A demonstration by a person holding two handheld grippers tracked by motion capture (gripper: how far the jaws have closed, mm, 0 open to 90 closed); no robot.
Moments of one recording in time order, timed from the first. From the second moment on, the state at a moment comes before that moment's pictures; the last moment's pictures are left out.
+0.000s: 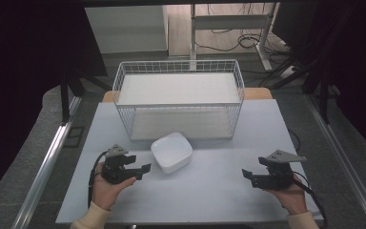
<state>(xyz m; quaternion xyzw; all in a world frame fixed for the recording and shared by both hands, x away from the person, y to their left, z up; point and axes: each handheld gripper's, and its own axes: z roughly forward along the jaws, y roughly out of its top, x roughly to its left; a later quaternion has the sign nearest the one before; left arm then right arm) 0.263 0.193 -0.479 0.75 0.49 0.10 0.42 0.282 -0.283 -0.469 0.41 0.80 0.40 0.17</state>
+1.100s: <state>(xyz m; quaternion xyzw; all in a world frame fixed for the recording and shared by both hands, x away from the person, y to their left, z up) 0.275 0.184 -0.445 0.75 0.47 0.12 0.44 0.272 -0.292 -0.468 0.41 0.80 0.41 0.14</state>
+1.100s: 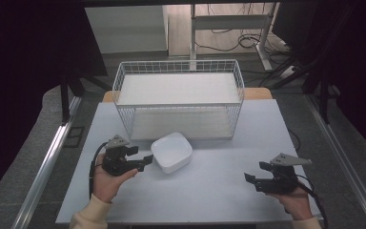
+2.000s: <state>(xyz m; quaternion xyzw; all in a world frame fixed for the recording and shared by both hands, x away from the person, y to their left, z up) 0.364 0.158 -0.443 0.78 0.46 0.14 0.39 0.275 -0.292 -0.472 0.41 0.81 0.39 0.14</state>
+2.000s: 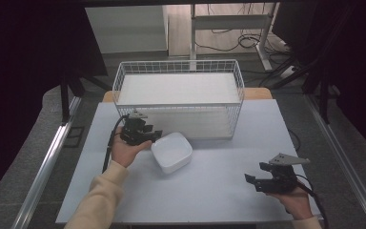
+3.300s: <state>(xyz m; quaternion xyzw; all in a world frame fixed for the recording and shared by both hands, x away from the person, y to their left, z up) 0.392 0.130 -0.480 0.85 0.41 0.11 0.32 0.275 -0.291 -0.477 0.40 0.82 0.38 0.14</state>
